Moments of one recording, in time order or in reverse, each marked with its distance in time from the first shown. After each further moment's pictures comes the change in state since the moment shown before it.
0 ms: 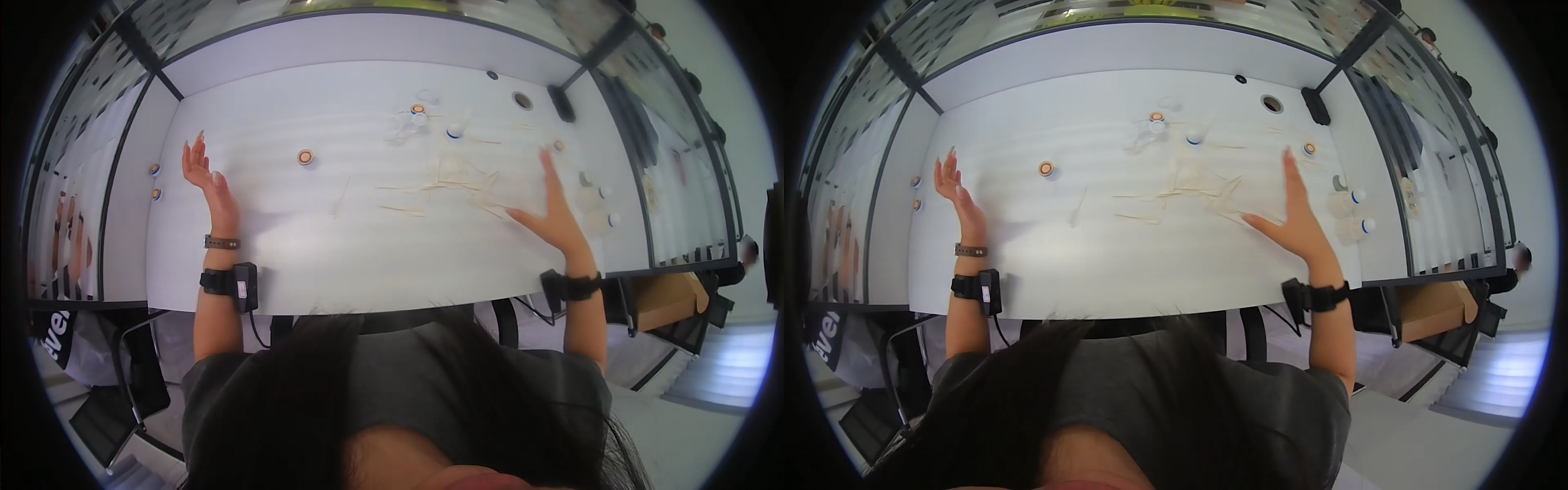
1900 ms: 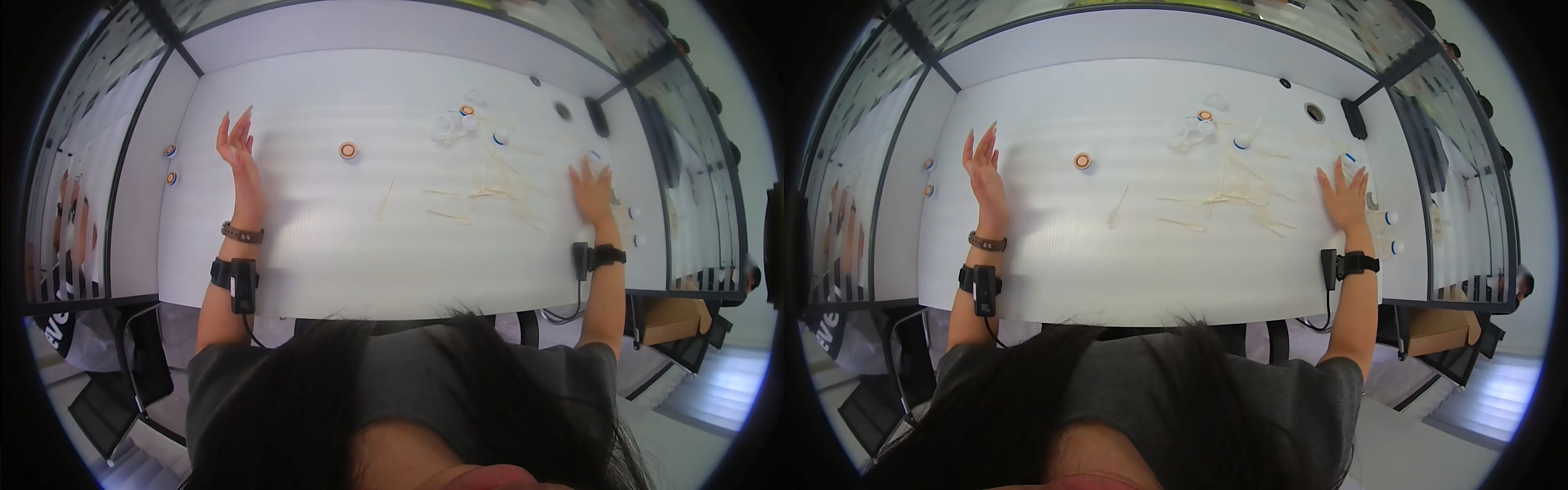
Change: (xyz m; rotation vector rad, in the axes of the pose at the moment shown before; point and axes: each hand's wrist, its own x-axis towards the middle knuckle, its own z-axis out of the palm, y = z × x) left_hand 0.003 -0.005 0.004 -0.228 -0.079 -0.246; right_hand 0.044 0.151 0.014 -0.648 -0.016 0.507
